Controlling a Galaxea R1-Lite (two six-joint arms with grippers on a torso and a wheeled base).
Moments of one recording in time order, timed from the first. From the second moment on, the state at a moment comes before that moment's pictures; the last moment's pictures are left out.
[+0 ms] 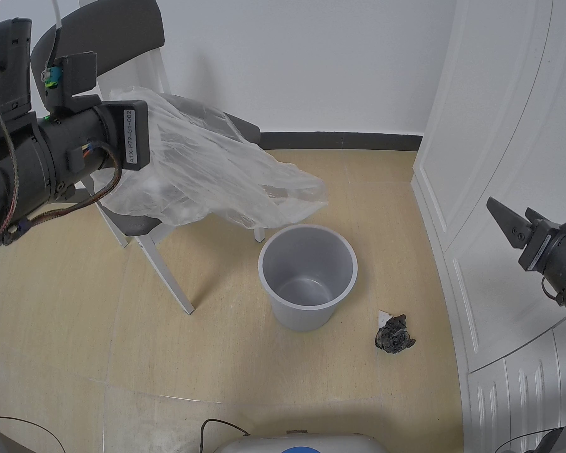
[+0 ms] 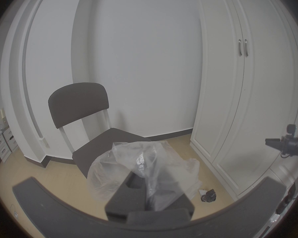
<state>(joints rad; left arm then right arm) -0.65 1.40 -1.12 -0.24 0.42 0.07 0.51 1.18 -0.44 -0.81 -0.37 0.20</state>
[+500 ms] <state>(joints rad) -0.71 1.37 -1.10 -0.24 0.38 0.07 0.53 1.17 -0.40 -0.82 -0.33 0.18</state>
